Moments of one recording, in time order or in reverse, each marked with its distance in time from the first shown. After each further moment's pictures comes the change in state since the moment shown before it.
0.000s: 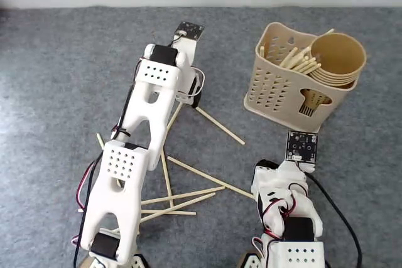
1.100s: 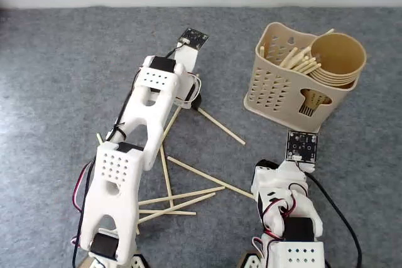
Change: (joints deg) left arm -0.9 -4.2 18.0 -17.7 -9.0; right arm 0.0 0.0 0.0 0.0 0.0
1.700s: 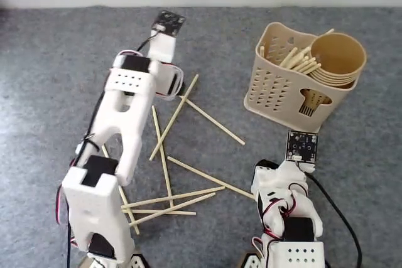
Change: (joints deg) left arm -3.2 -27.1 28.0 -12.7 0.2; right arm 0.0 0.0 0.0 0.0 0.0
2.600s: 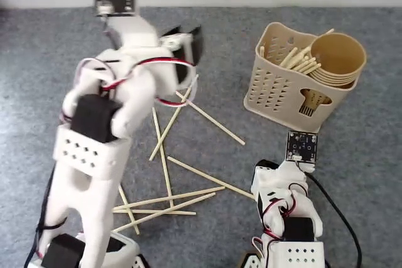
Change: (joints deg) left arm 7.6 -45.5 4.4 6.6 29.9; right arm 0.0 0.0 0.0 0.0 0.0
